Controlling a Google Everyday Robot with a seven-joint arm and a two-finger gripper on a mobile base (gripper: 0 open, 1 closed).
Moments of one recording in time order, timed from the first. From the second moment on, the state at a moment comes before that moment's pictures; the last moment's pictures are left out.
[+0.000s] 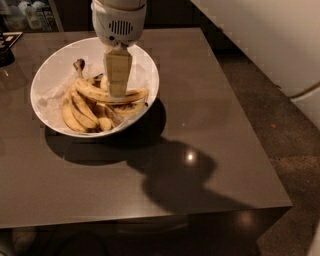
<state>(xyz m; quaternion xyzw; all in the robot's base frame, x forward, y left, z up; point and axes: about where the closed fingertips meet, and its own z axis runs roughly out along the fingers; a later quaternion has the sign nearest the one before) 0.533 0.081 0.984 -0.76 0.63 0.00 0.15</state>
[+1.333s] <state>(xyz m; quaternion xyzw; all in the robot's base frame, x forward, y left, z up) 0.552 0.112 0.924 -0.76 0.64 0.08 0.10</state>
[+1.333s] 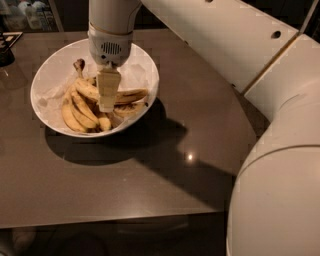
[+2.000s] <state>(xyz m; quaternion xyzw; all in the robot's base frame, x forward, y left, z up) 0.566 0.106 0.902 -0.75 0.65 0.08 0.08</state>
